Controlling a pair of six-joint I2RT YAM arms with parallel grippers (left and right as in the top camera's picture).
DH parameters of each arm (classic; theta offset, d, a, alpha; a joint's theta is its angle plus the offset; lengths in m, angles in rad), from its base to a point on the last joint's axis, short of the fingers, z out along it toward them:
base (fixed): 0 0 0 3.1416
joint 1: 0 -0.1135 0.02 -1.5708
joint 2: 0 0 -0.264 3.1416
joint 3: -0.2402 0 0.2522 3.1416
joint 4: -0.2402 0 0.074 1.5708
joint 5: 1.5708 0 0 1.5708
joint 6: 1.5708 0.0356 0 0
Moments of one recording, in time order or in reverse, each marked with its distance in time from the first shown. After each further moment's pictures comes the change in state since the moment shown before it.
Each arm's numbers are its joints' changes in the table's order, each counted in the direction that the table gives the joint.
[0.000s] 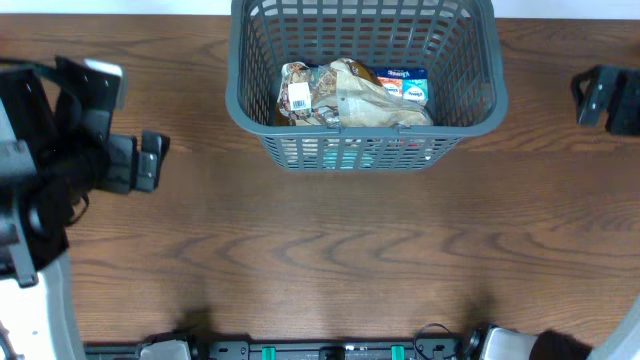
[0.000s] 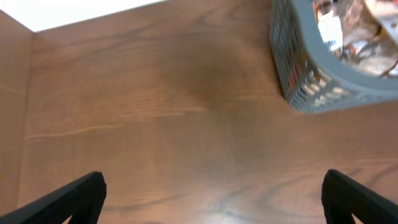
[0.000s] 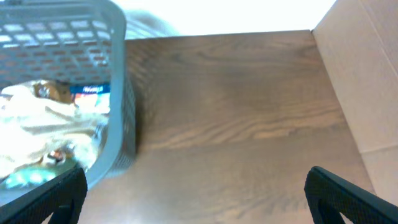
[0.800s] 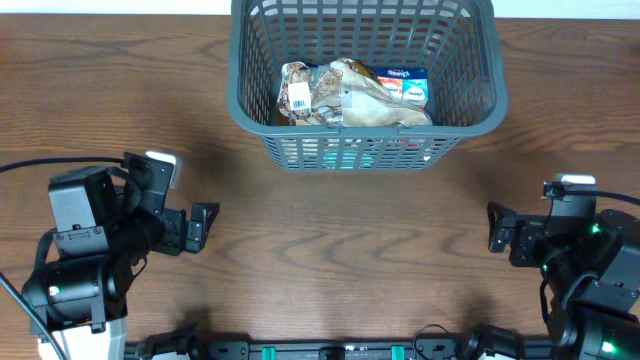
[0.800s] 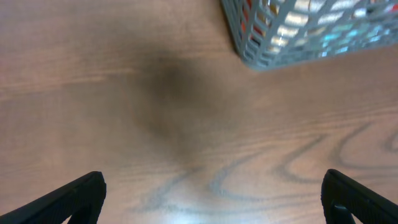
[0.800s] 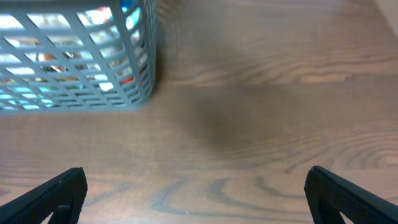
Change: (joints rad) left arm 0.000 0.339 0.706 0.306 0.190 -0.040; right arm -0.082 0.786 1.162 0.431 0.005 0.031
